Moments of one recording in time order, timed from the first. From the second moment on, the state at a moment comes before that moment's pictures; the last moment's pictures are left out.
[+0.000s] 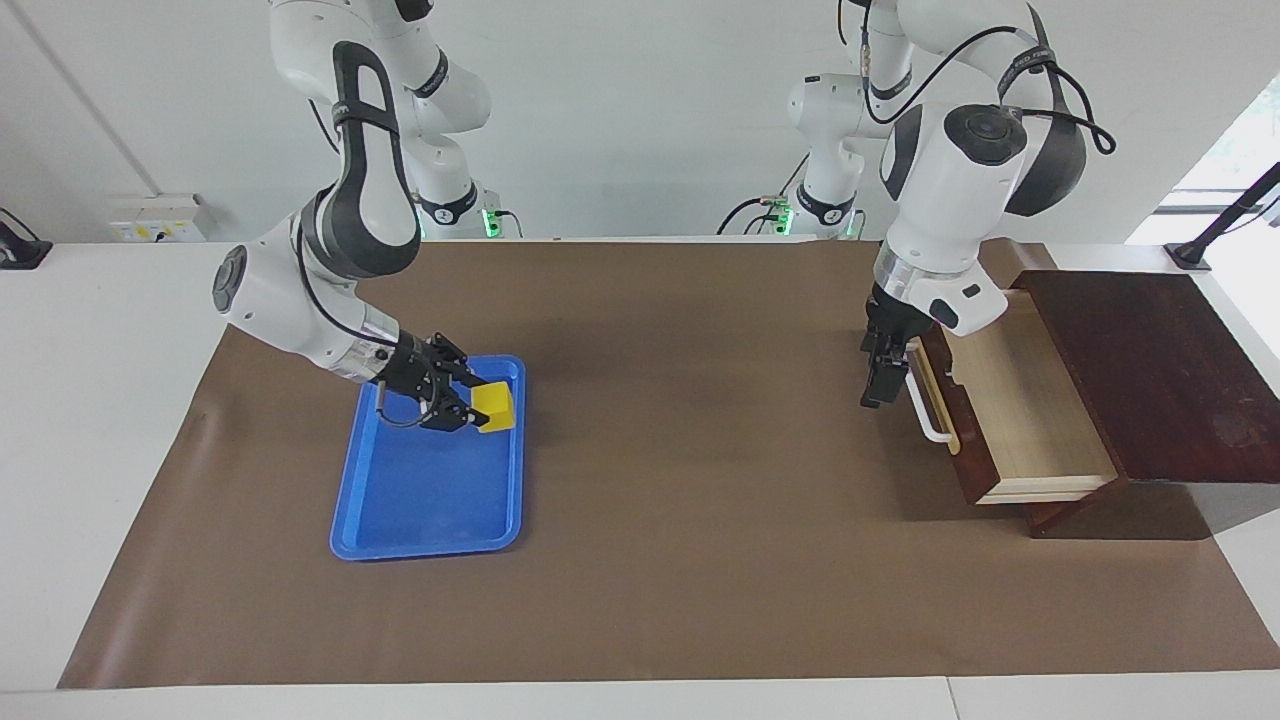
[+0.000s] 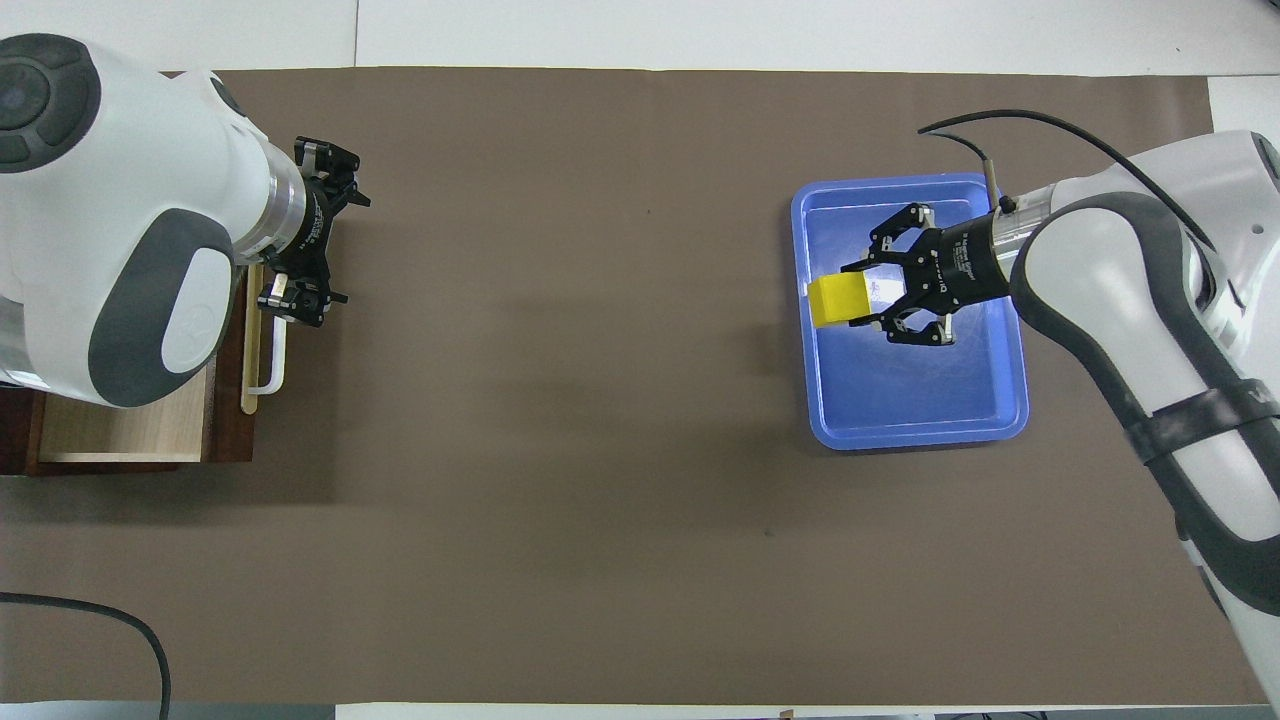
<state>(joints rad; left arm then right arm) -0.21 0.17 -0.12 -1.64 0.03 1.91 -1.66 0.10 0.25 -0.01 -1.84 0.68 1.99 1.23</state>
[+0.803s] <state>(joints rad) -0.46 0.46 -0.07 -1.31 0.04 1.70 -2.15 0.41 0.25 -0.01 -1.78 0.68 2.05 1.52</state>
